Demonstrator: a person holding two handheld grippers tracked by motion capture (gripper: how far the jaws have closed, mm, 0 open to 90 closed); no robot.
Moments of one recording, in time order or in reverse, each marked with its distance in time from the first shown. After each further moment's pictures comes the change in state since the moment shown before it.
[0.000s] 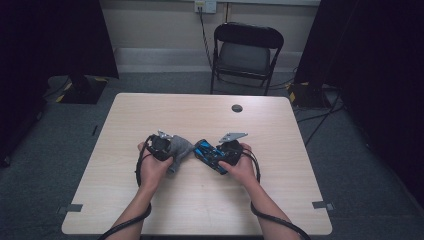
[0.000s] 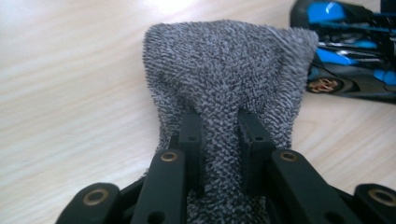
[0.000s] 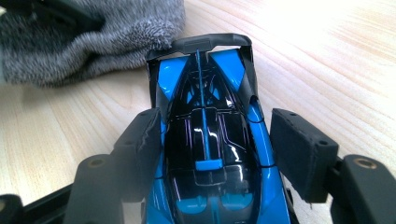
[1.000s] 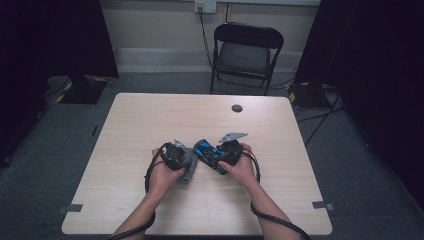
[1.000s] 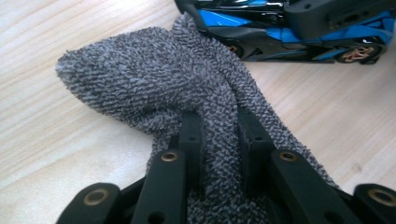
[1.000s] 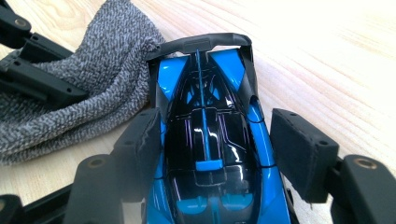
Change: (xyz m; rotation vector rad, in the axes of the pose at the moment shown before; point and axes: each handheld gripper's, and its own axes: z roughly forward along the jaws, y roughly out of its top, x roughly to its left) left arm -0.044 -0.005 0.000 0.071 -0.120 0.112; right arm 0.000 0.000 0.000 0.003 -0.003 0.001
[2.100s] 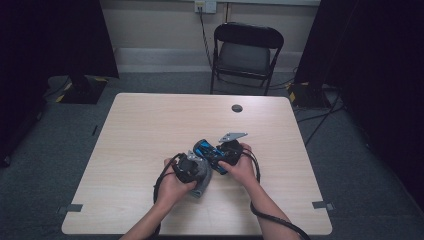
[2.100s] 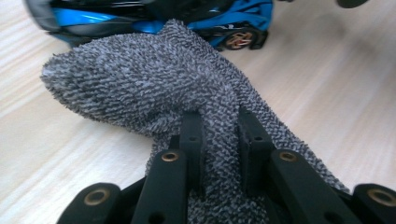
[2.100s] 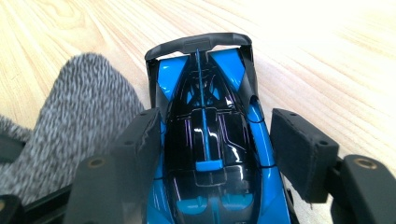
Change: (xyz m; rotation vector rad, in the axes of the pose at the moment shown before) left arm -0.049 -0.005 0.000 -0.001 -0.141 0.092; right arm 0.000 0.000 0.000 0.004 -0.001 0.001
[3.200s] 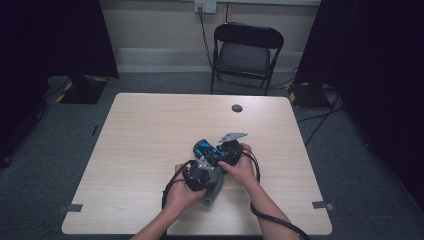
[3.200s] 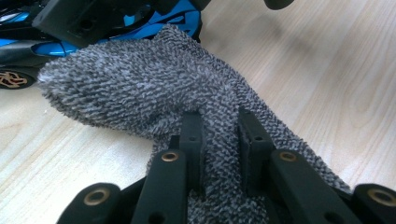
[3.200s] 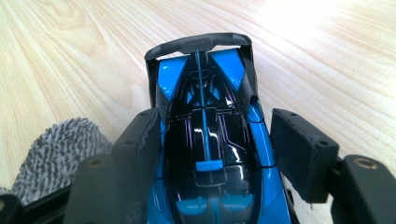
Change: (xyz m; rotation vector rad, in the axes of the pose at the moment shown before) left arm -0.033 0.003 0.009 -0.015 -0.067 0.081; right arm 0.000 0.000 0.000 -0.001 -0.003 -0.001
